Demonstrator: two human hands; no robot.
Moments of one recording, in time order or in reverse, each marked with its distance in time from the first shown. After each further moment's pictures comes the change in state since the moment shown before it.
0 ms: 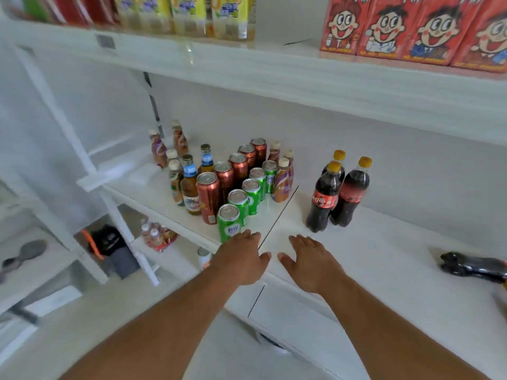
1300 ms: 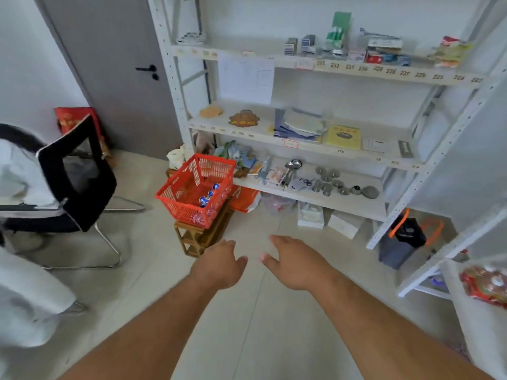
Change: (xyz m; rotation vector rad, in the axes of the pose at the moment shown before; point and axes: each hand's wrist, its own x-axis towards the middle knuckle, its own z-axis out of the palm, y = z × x) left_hand -0.676 -0.339 0.092 -0.463 0.394 -1.447; right_hand -0.355 -0.575 0.225 -0.324 -0.465 -1.392
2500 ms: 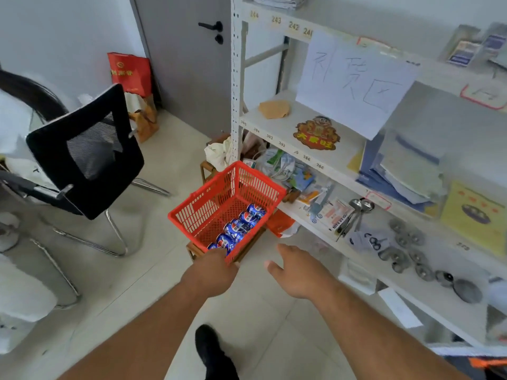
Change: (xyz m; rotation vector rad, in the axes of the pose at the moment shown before) left_hand 0.383 -0.107 -0.090 -0.365 -0.055 -0.365; right_hand 0.478 -0.013 -0.061 -0.110 -0.254 -0.137
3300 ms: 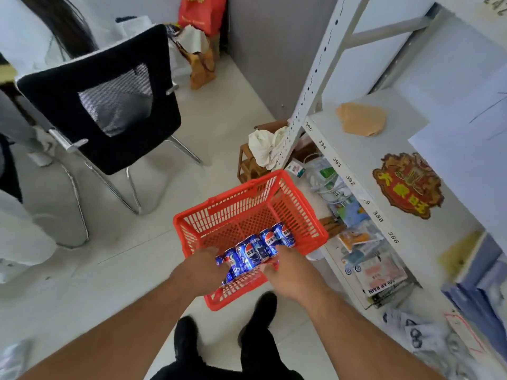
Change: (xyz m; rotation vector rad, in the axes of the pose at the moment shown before) left_hand 0.212 -0.014 -0.062 -0.313 -0.127 -0.351; right_hand 0.287 -0.026 -0.058 0.026 -0.245 -0.144
